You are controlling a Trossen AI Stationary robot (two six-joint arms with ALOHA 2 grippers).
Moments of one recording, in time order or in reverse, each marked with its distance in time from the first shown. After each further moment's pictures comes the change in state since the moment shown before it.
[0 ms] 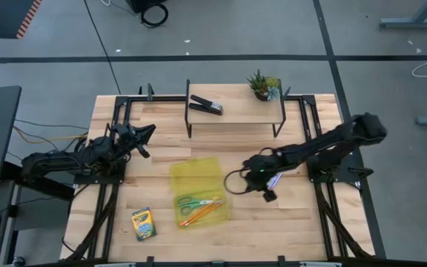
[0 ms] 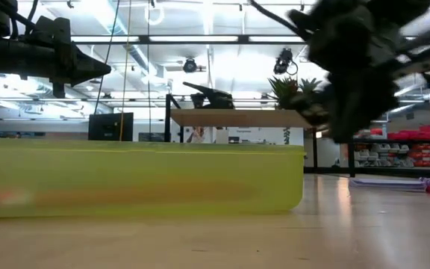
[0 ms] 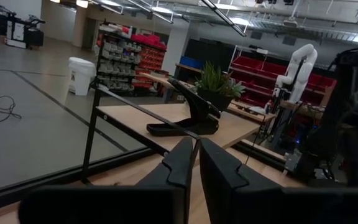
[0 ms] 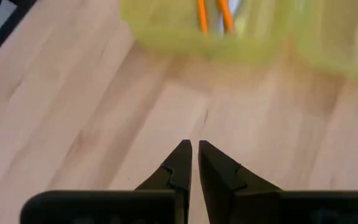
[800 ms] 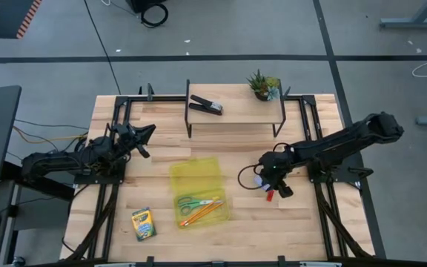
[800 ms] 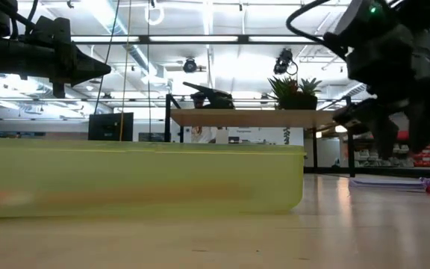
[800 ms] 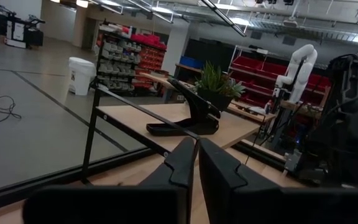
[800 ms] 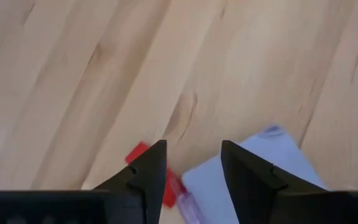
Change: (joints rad) left arm 0.000 0.000 0.000 0.000 0.000 0.000; right arm -0.030 -0.211 -0.139 -0.225 -0.020 0.010
